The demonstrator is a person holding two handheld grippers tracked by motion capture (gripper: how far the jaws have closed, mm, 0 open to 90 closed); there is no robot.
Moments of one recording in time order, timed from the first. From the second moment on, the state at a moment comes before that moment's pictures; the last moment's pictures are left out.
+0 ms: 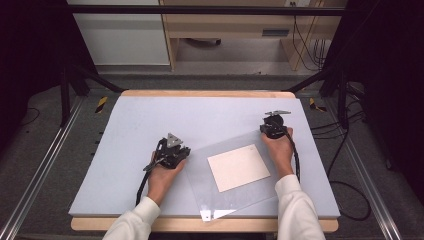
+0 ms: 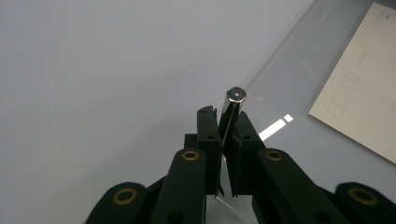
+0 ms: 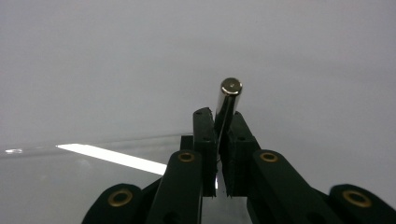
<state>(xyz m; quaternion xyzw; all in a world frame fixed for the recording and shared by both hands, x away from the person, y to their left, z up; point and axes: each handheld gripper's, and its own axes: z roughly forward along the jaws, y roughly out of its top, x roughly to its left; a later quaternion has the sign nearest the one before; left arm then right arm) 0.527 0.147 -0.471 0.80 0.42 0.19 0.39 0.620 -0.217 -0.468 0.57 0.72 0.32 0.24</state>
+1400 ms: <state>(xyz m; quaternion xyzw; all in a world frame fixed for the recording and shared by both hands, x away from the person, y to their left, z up) 0.533 0.190 -0.381 0.81 0.39 0.19 0.39 0.581 -0.190 -0.385 0.55 0.73 0.32 0.25</state>
